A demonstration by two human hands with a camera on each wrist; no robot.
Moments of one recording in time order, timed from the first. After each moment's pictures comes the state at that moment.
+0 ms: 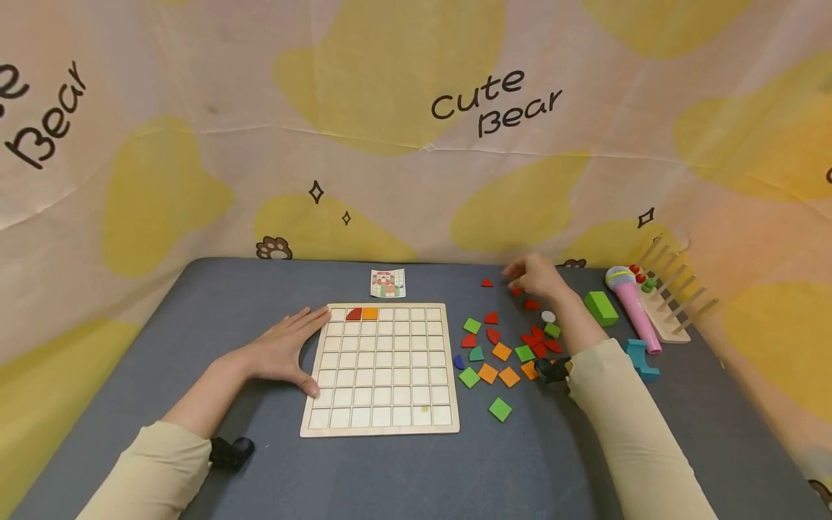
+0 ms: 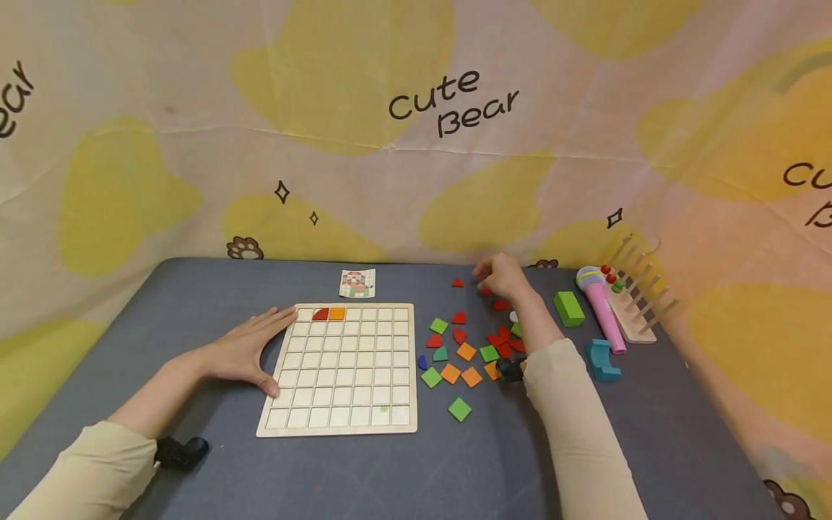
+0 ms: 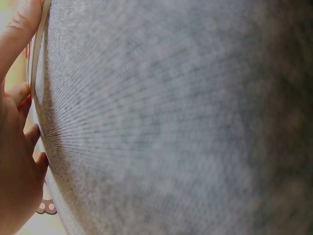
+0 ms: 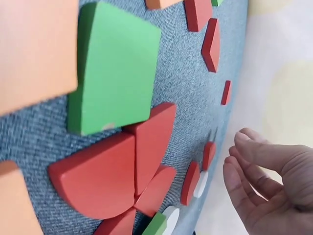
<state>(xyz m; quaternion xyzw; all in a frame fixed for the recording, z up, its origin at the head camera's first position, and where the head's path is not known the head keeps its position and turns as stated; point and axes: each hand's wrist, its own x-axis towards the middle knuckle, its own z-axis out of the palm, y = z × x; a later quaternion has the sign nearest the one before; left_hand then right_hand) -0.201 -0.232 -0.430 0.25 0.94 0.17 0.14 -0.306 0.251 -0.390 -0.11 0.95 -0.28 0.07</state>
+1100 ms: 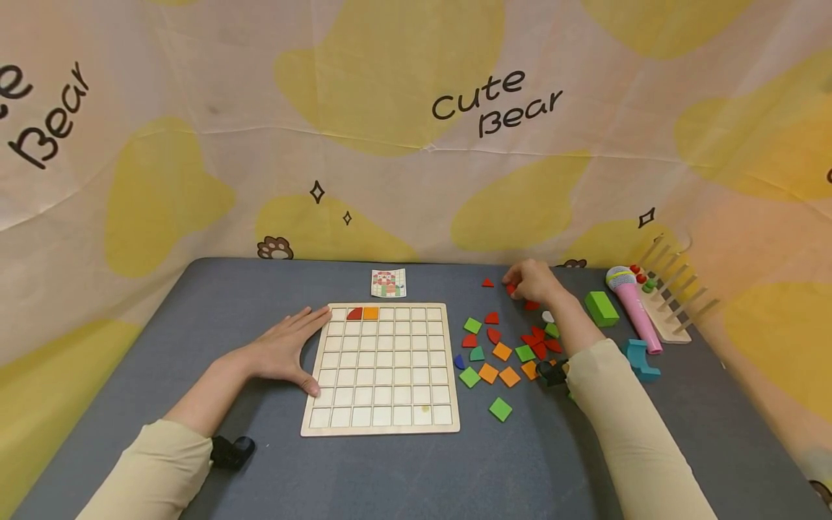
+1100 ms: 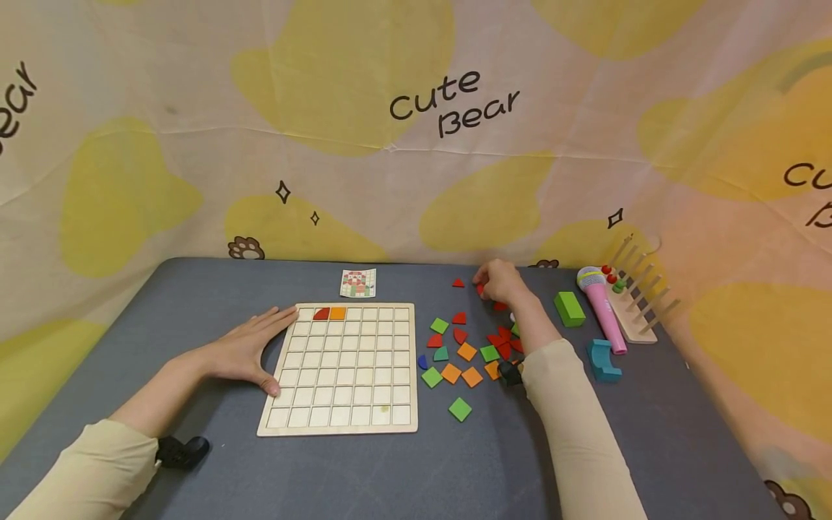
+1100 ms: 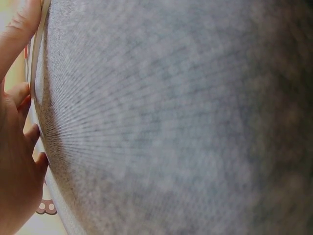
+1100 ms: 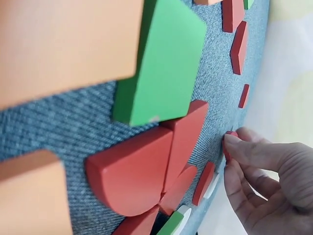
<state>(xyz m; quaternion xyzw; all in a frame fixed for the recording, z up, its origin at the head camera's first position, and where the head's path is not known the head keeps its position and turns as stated) -0.200 -0.232 -0.428 0.25 0.94 0.18 0.14 -0.304 0.248 -0.395 -0.12 0.96 -0.23 0.07</state>
